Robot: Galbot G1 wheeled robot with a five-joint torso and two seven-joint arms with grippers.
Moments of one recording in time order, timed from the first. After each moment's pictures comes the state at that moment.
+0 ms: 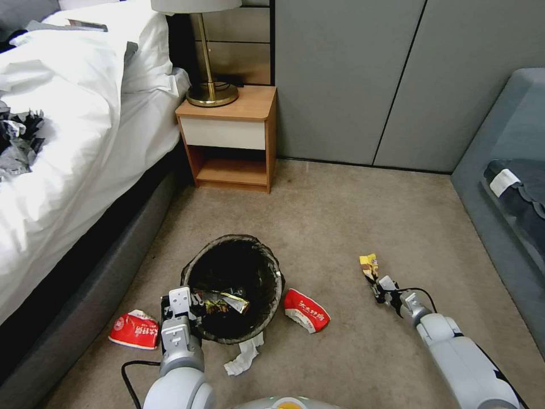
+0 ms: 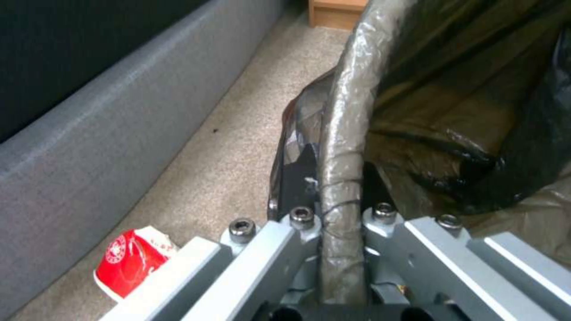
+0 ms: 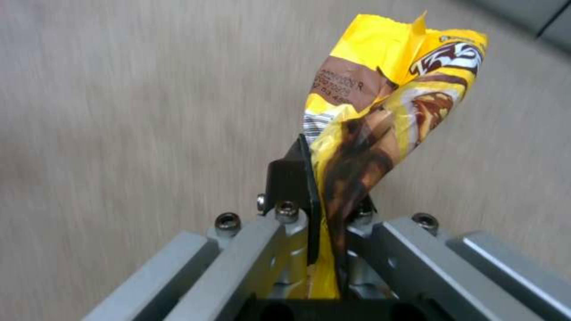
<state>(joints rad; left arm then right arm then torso) 1.69 -1.50 -0.37 -2.17 -0.09 0.37 -0.49 -0.91 1.19 0.37 0.78 -0.01 0.41 -0.37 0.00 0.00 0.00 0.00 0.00</state>
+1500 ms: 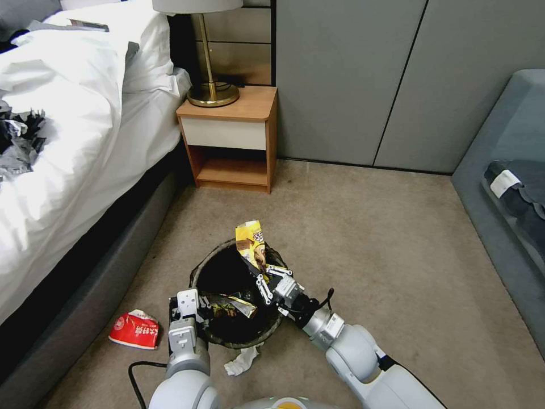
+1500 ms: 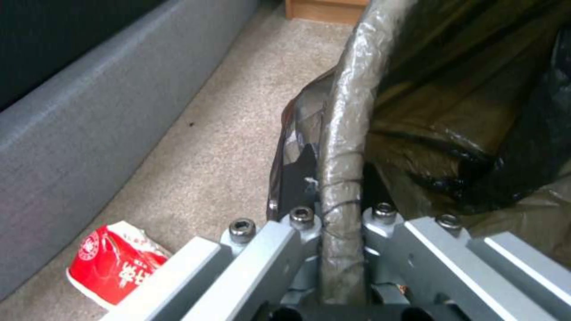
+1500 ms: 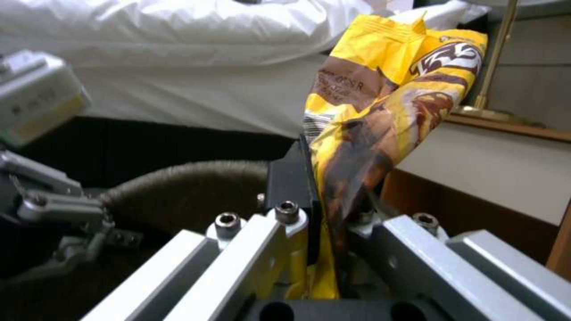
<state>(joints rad) 1.70 -1.50 -0.33 -2.17 -0.09 0.39 -0.48 -1.19 1.22 -0.07 1.68 0.11 0.47 -0.27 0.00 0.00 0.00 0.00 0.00</state>
